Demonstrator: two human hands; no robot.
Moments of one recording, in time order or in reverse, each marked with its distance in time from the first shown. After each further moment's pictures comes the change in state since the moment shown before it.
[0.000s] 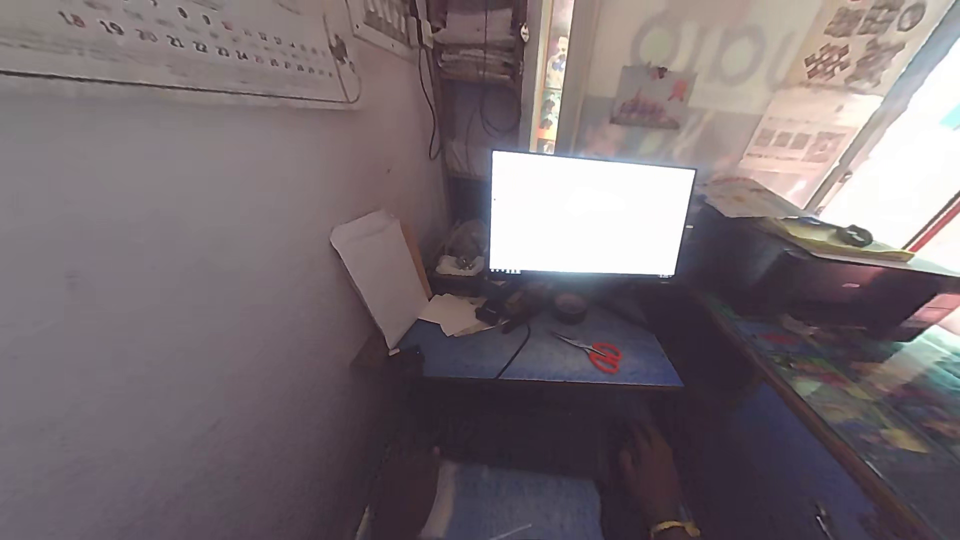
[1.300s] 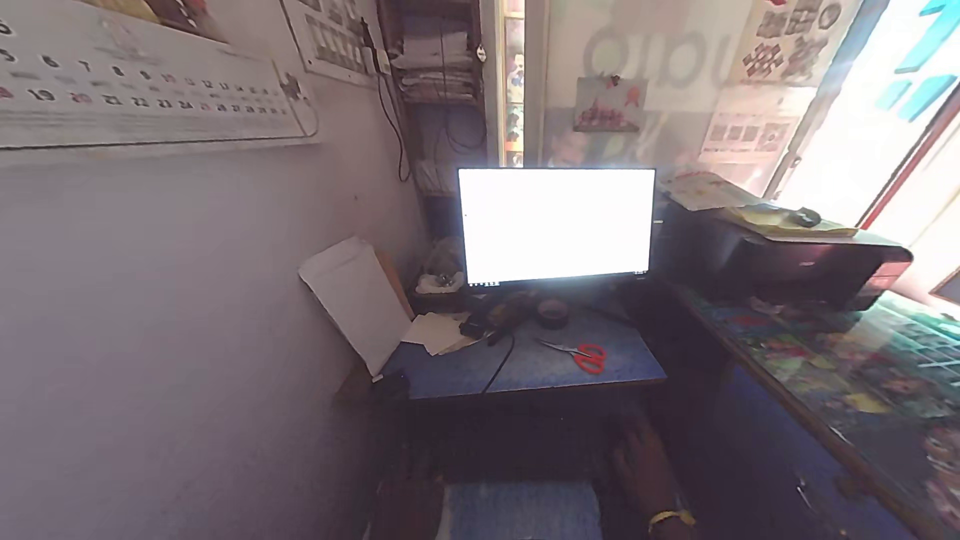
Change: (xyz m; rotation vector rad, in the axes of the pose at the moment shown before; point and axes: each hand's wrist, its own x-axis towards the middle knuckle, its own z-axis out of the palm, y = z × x) left_hand -0.007 0.005 0.002 0.040 0.006 0.112; right_hand 0.001 0.000 -0.005 -0.015 -0.038 0.000
